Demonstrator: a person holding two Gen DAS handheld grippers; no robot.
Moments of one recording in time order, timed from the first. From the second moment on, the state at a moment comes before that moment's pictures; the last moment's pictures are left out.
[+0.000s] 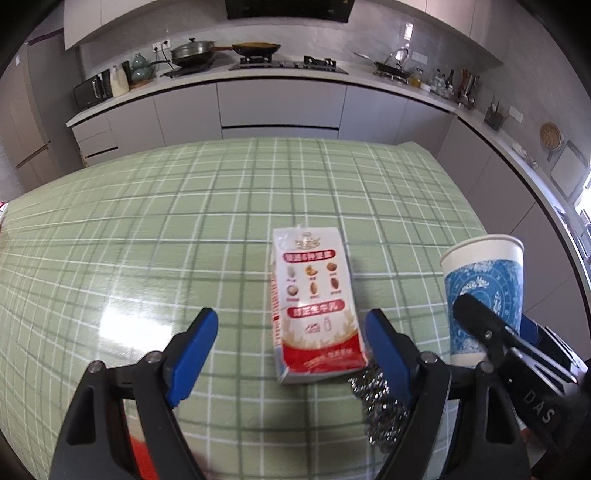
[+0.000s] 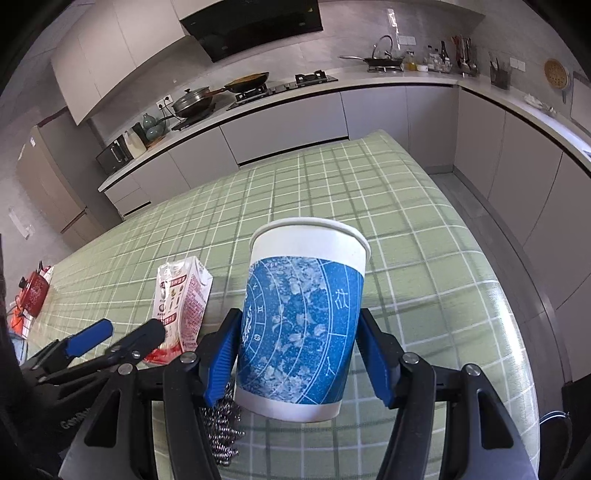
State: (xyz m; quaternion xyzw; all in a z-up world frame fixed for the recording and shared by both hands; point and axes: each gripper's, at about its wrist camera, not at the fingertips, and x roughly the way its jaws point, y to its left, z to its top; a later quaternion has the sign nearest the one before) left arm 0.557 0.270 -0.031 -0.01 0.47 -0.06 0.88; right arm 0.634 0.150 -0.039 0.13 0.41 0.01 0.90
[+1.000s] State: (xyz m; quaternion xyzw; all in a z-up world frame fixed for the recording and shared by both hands) left arm 0.546 0.301 -0.029 -0.04 0.44 -0.07 0.90; right arm 0.646 0.150 -0.037 0.13 0.40 0.00 0.91
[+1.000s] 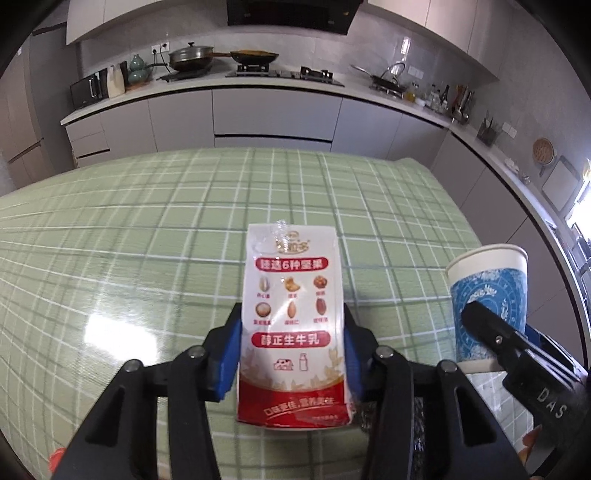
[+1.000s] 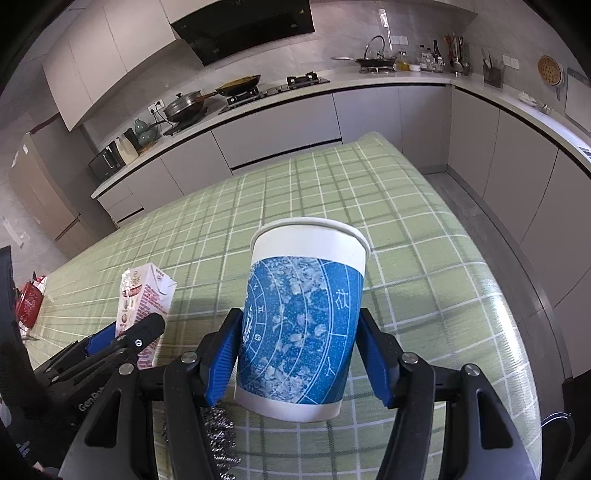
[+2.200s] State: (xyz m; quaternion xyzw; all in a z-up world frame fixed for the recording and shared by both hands) left arm 0.364 0.275 -0.007 -0.03 0.41 -0.10 0.90; right arm 0.421 0.125 -0.008 0.11 0.38 0.03 0.92
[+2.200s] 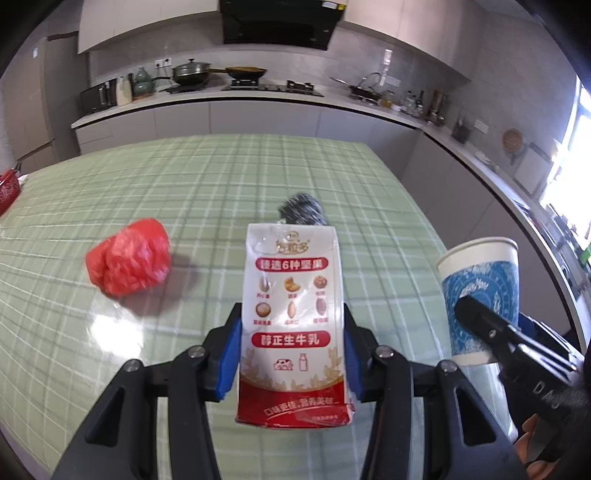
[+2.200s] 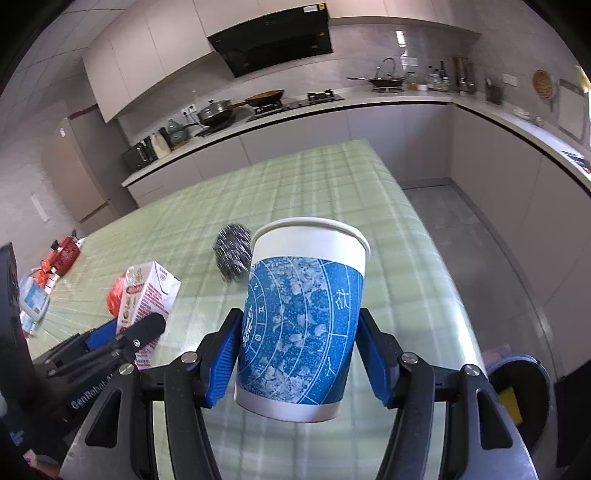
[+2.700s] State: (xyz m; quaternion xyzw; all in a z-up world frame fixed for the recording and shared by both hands) left arm 0.301 0.211 -0.004 -0.01 0.41 -0.15 0.90; right arm 0.331 0.072 -0.008 0.12 0.38 -0.02 0.92
